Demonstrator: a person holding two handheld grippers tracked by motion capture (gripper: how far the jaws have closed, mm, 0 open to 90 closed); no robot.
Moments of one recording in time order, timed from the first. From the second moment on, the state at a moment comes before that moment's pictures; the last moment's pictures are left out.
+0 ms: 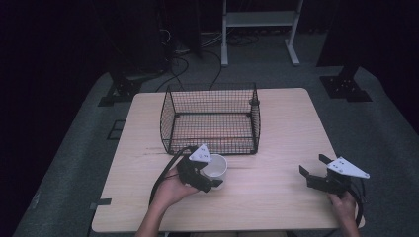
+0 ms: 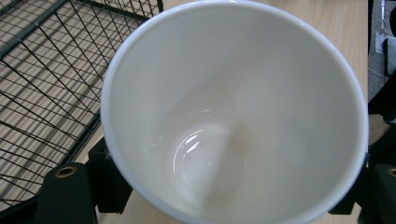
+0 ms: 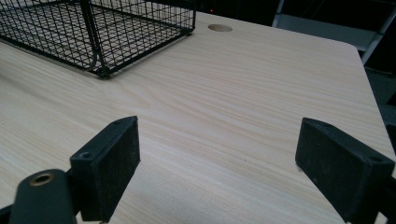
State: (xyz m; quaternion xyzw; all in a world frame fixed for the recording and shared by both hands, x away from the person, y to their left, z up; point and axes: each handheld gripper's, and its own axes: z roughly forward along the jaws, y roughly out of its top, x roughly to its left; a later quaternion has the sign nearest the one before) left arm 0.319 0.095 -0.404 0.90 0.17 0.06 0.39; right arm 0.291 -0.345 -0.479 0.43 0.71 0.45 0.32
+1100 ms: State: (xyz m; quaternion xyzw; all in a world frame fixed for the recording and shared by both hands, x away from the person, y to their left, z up) left arm 0.330 0.108 -0.367 0.91 0.16 0.07 0.38; right arm 0.290 -0.344 -0.479 0.43 0.72 0.45 0.32
